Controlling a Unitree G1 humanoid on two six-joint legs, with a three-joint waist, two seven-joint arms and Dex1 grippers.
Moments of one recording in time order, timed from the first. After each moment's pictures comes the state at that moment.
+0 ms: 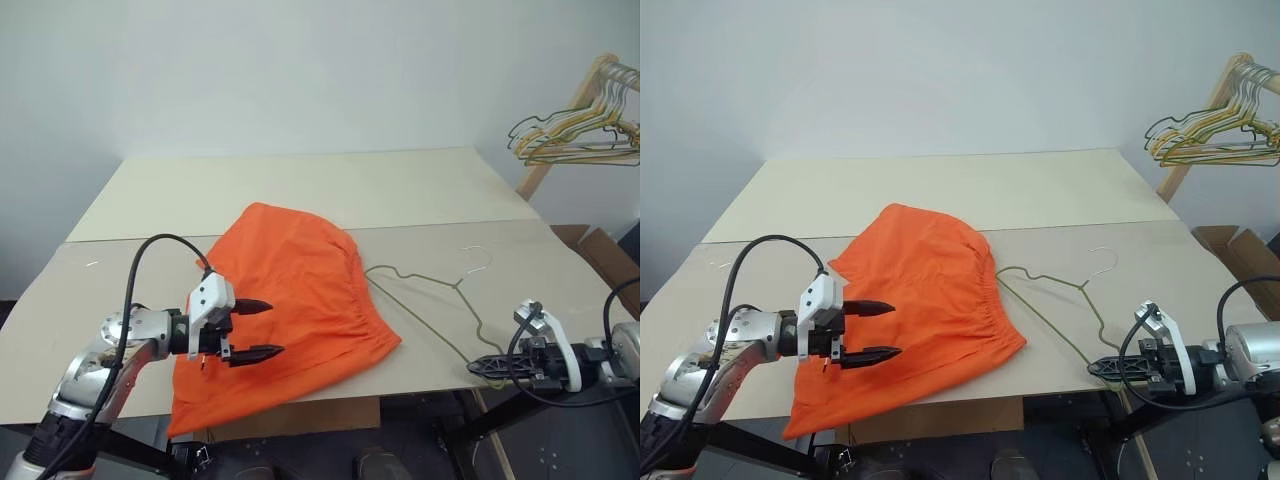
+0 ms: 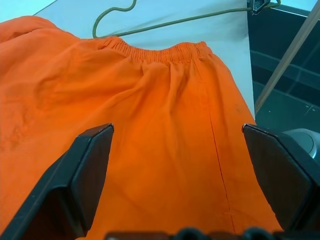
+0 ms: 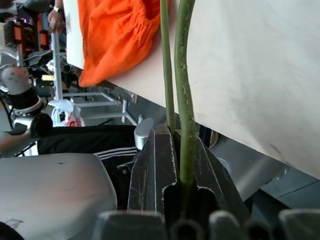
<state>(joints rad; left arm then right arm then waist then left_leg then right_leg) -0.11 0.75 -0.03 -0.27 -0.47 0.45 -1.10 -0.34 -1.07 0.19 0.39 0.69 1.29 1.48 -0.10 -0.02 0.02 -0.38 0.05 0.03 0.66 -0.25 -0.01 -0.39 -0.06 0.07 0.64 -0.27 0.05</state>
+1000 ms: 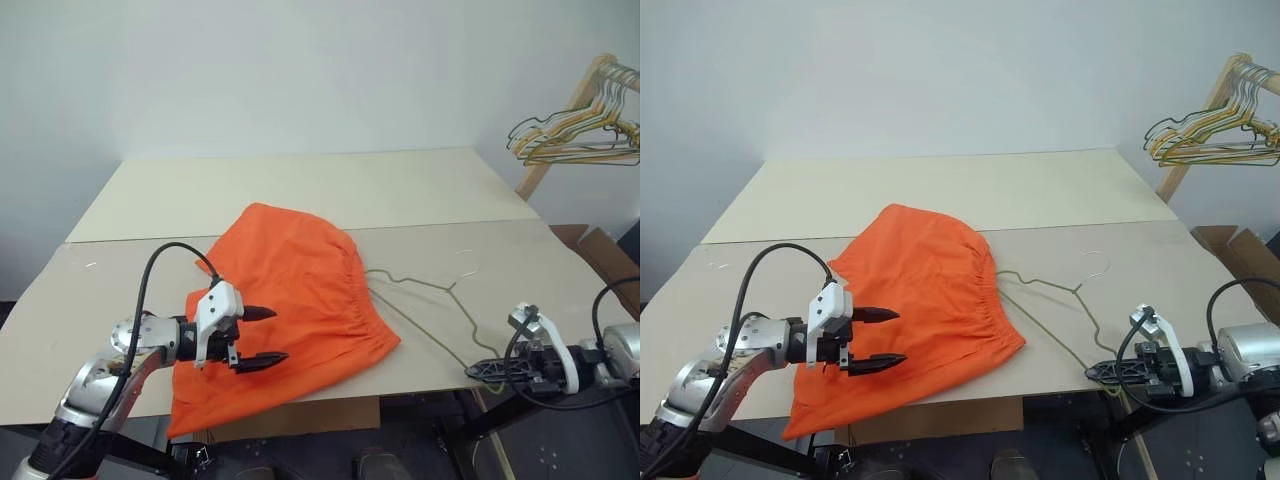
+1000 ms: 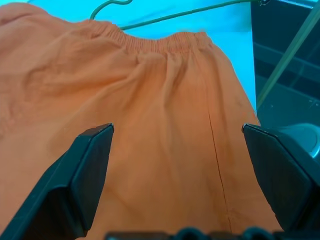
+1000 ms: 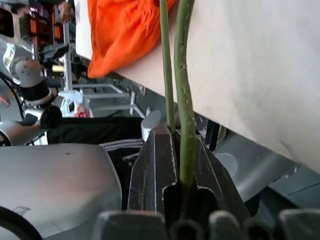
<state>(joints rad) -0.08 0.75 -0.07 -0.30 -0.43 0.45 -1.06 -0.38 -1.09 0.34 0.43 0.71 1.22 1.55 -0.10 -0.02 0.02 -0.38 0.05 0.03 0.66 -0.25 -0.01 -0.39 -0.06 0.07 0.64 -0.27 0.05</state>
